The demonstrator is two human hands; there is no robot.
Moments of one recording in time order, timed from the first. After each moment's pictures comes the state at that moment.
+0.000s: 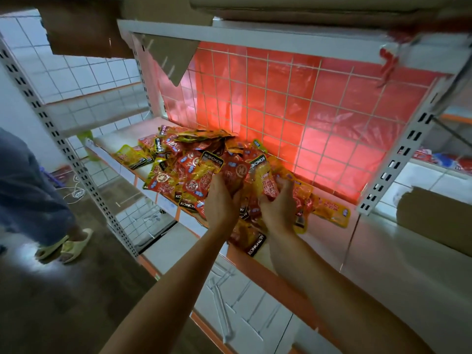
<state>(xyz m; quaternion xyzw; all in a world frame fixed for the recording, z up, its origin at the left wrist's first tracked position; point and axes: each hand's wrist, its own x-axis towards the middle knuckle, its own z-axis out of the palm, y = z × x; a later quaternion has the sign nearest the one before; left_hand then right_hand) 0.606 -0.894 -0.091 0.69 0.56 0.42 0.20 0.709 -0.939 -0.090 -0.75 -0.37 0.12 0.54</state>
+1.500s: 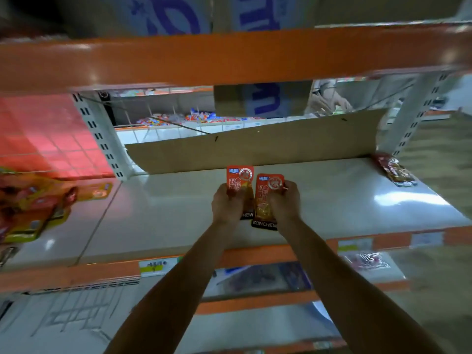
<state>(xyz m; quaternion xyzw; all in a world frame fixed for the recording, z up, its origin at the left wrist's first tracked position) 0.923 -1.336 -0.083 0.71 0.32 0.22 0.59 0.971 -1.441 -0.067 -0.78 0.02 0.06 0.63</state>
